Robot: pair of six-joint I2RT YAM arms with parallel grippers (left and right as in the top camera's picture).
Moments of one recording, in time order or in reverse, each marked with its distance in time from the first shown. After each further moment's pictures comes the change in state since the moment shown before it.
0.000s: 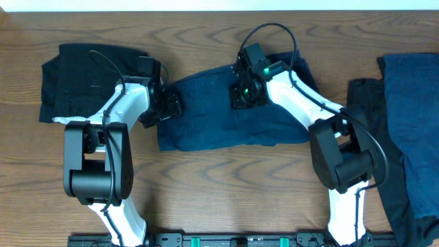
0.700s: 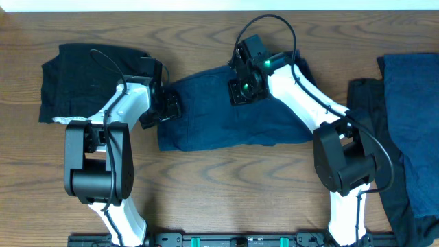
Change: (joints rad) left arm -0.004 0.003 0.002 -0.024 -0.067 0.000; right arm 0.002 -0.033 0.083 -0.092 -0.007 -0.094
